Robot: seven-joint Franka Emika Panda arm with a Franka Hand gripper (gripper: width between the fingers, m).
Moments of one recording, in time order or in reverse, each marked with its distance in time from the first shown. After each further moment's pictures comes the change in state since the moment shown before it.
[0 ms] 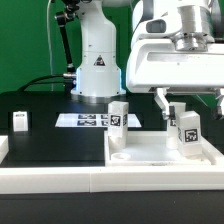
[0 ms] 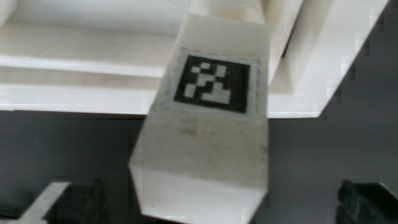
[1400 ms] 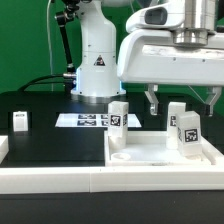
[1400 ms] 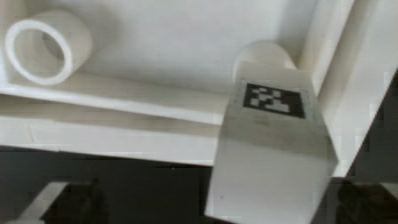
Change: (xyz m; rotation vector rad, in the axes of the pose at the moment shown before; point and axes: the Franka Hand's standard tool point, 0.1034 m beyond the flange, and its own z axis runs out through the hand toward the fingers) arm 0.000 0.016 -0.005 -0.013 -0.443 -0.035
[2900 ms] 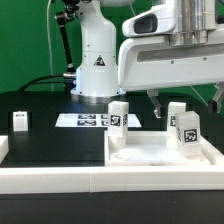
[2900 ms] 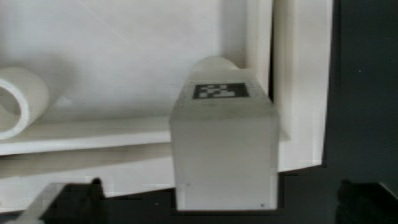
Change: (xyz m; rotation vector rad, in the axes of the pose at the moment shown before) arm 0.009 -0.001 -0.001 0.152 -0.089 0.174
